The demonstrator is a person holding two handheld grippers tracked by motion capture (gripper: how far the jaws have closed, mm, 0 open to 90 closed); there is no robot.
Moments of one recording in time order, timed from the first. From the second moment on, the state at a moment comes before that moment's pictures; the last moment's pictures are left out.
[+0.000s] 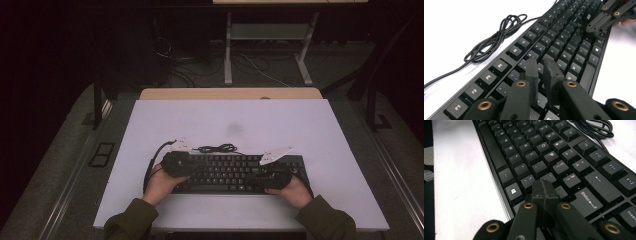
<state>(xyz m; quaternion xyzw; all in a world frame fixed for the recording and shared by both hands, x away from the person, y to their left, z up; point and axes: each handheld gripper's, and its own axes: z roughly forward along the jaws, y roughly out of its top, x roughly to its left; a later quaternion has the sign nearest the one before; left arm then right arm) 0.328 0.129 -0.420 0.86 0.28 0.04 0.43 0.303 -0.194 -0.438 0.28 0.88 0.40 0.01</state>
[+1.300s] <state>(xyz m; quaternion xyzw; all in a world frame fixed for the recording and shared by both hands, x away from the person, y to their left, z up) 0.303 0.161 -0.420 0.83 0.29 0.07 0.48 0.312 -0.191 -0.422 0.28 0.85 0.46 0.01</state>
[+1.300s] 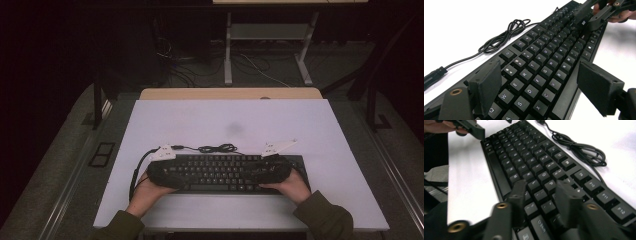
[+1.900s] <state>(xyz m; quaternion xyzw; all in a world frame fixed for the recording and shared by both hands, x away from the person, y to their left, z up) 0.302 0.162 -0.426 0.83 0.29 0.07 0.47 0.327 -0.168 -0.425 0.27 0.83 0.48 0.02</state>
